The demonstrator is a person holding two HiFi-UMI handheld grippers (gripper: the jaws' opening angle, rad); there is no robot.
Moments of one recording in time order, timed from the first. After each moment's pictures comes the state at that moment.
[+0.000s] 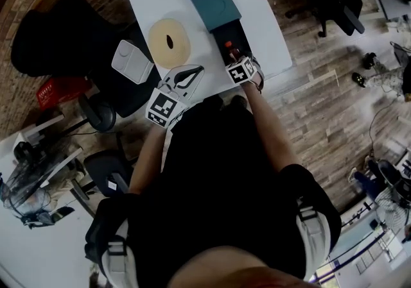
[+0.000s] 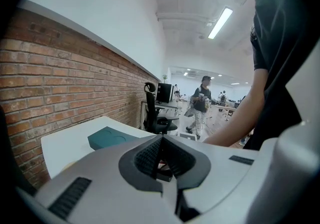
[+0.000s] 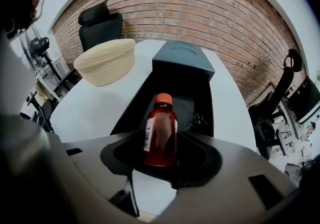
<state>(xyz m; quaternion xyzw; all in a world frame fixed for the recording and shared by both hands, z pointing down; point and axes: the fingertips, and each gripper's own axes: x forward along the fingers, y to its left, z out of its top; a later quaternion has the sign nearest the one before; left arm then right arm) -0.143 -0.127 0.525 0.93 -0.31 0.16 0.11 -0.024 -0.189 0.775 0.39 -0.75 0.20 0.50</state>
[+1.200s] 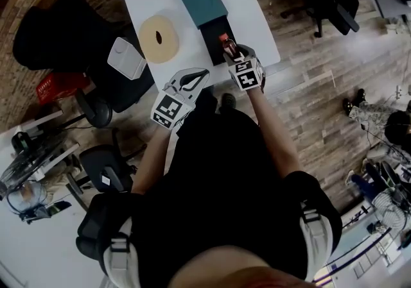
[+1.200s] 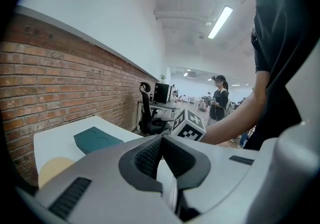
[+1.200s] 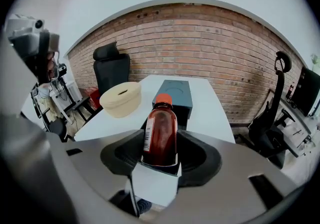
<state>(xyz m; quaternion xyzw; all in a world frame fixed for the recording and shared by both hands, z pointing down) -0.068 -0.091 0.509 0.93 -0.31 0.16 0.12 0.003 -0.181 0.666 0.39 -0.83 0.18 0.35</state>
